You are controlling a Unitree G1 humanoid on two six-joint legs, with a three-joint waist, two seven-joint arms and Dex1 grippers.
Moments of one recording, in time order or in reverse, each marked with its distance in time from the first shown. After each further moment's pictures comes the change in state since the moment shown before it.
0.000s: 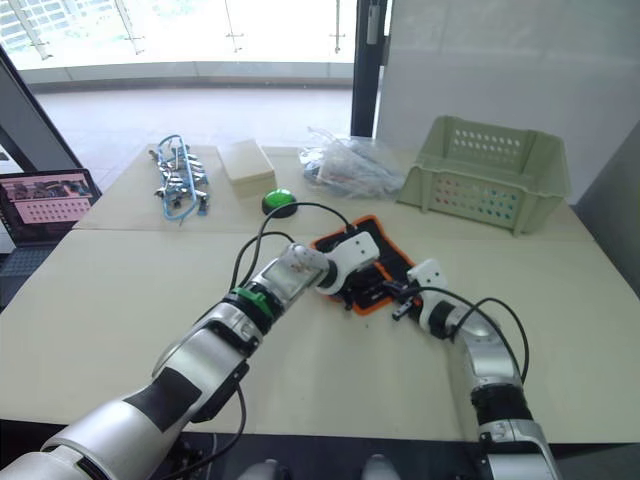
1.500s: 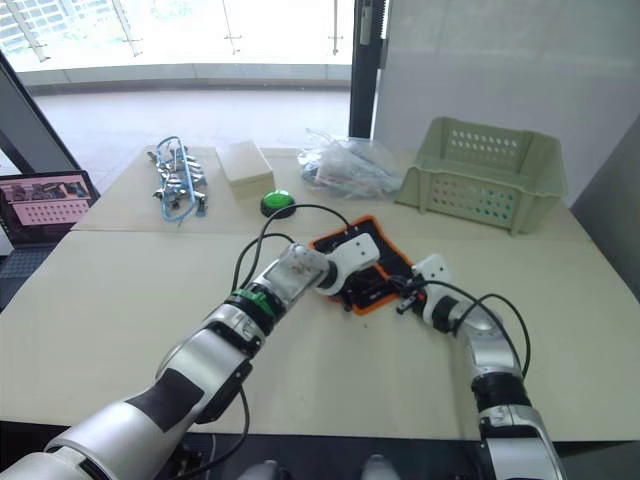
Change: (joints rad) left arm -0.009 -0.035 0.066 0.034 0.080 -0.009 -0.032; right arm -0.073 -0.012 0.003 0.154 -0.005 -0.070 0.001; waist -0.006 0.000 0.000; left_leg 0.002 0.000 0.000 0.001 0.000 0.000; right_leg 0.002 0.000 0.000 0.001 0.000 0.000
